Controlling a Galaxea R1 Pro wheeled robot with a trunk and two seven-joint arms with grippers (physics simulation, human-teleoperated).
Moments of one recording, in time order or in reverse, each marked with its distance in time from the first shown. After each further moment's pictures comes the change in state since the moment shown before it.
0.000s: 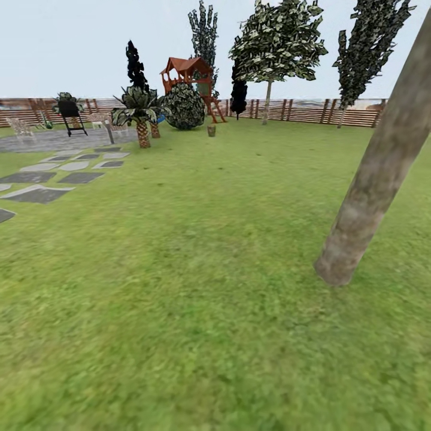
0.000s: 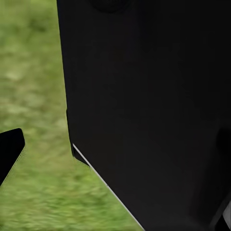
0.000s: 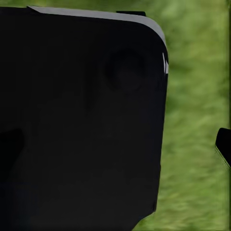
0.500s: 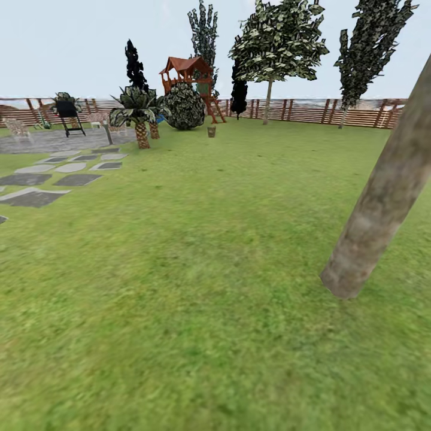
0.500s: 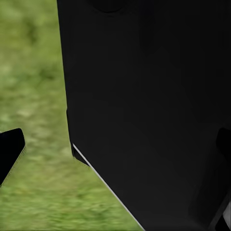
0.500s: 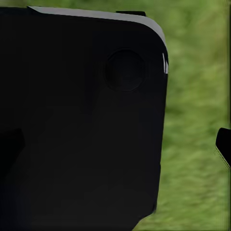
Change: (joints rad) left arm 0.000 0.000 0.000 0.000 0.000 0.000 0.001; right arm 0.000 0.000 0.000 0.000 0.000 0.000 0.000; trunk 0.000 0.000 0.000
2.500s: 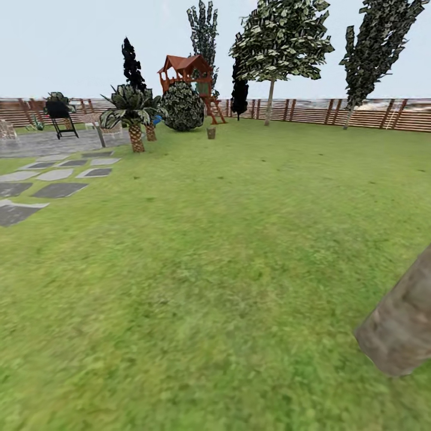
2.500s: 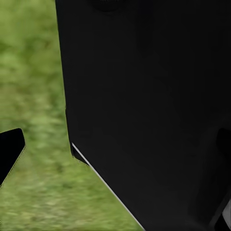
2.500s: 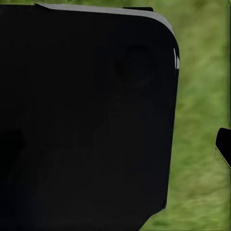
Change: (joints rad) left arm 0.001 -0.002 -0.001 0.002 -0.001 0.000 0.000; right arm 0.000 0.013 -0.003 0.008 -0.008 0.000 0.001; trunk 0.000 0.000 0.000
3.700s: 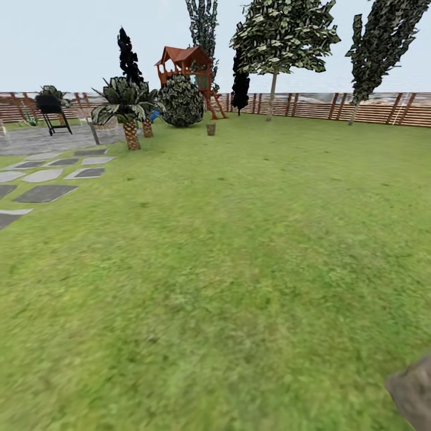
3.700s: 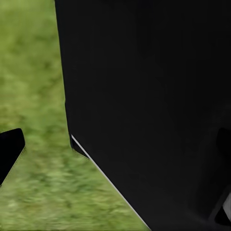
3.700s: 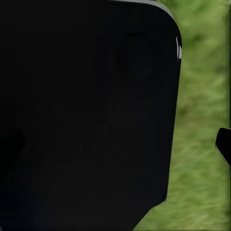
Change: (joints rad) left arm -0.001 0.000 0.000 0.000 0.000 0.000 0.000; right arm 0.000 0.001 0.000 0.000 0.004 0.000 0.000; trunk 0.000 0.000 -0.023
